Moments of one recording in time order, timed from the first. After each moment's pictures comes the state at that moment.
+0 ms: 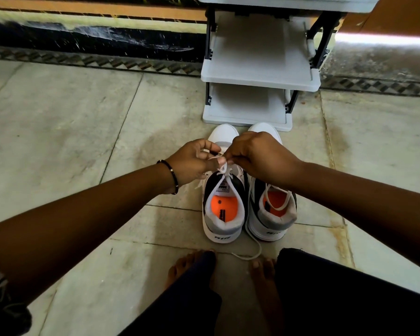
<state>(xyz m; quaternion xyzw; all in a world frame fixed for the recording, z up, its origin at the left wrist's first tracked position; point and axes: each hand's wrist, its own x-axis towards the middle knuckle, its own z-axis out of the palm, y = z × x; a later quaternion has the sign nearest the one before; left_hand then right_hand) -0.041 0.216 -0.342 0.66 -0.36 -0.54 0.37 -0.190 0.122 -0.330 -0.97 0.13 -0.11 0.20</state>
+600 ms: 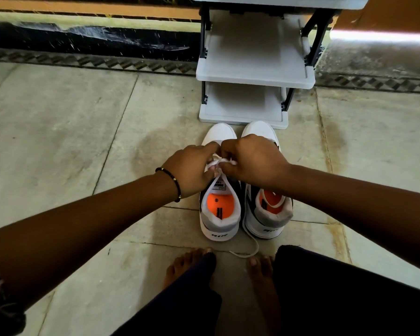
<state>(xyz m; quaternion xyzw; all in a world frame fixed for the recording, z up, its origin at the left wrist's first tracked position) -0.050 0.223 -0.345 0.70 -0.67 -0.19 0.17 -0.186 0.137 -0.329 -0.95 0.26 -0.05 0.17</state>
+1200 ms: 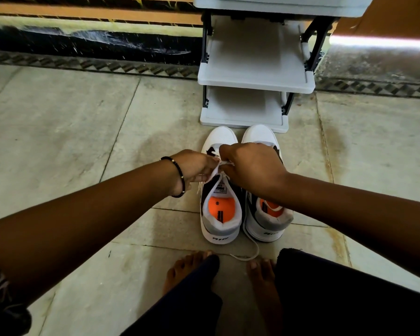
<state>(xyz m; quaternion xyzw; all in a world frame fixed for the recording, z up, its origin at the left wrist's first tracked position) -0.058 0.213 -0.322 0.72 -0.19 -0.60 0.30 -0.185 0.147 -0.328 -0.96 0.26 -0.05 0.12</state>
